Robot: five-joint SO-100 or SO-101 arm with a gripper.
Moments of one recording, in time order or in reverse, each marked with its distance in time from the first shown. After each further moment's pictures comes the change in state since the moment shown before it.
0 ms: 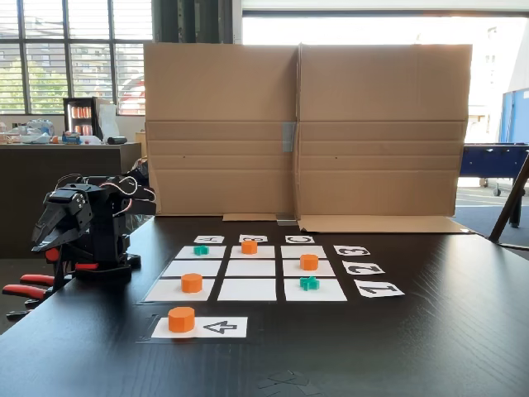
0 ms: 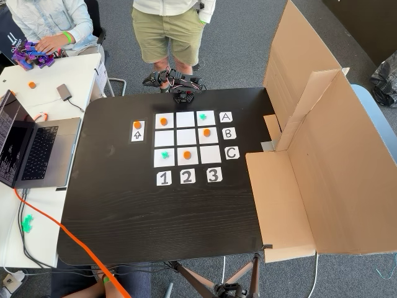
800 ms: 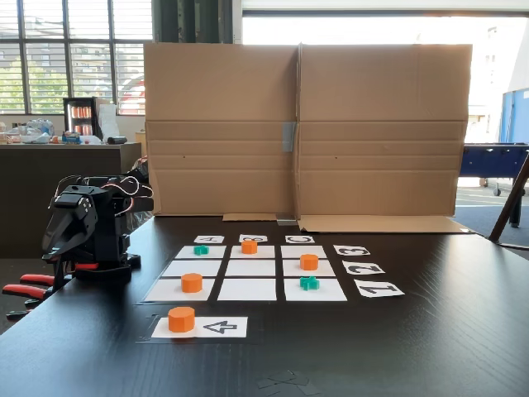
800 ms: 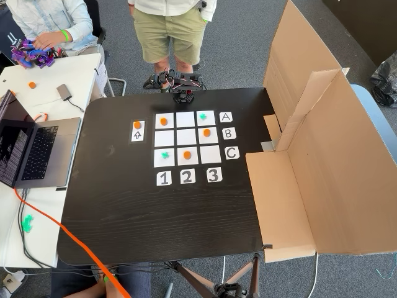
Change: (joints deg) arm -4.3 -9.9 -4.1 0.2 -0.8
